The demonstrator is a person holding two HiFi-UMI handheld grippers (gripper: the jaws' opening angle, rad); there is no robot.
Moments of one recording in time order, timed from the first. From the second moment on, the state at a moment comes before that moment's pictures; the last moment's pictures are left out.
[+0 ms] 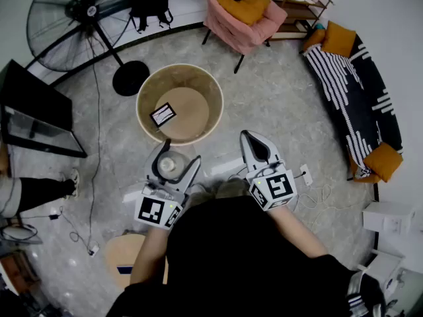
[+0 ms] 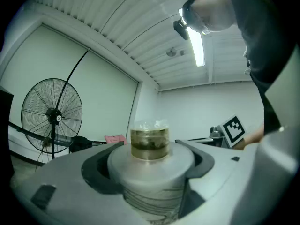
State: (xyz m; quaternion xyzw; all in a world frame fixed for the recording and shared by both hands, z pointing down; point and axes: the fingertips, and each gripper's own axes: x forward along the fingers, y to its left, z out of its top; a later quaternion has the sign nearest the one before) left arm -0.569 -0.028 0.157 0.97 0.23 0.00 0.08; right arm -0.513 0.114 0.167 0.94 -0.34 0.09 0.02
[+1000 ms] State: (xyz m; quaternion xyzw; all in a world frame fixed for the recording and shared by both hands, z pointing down) left arm -0.444 0.026 0.181 0.97 0.21 0.02 0.09; right arm -0.392 0.180 0.204 0.93 -0.34 0.10 0.00
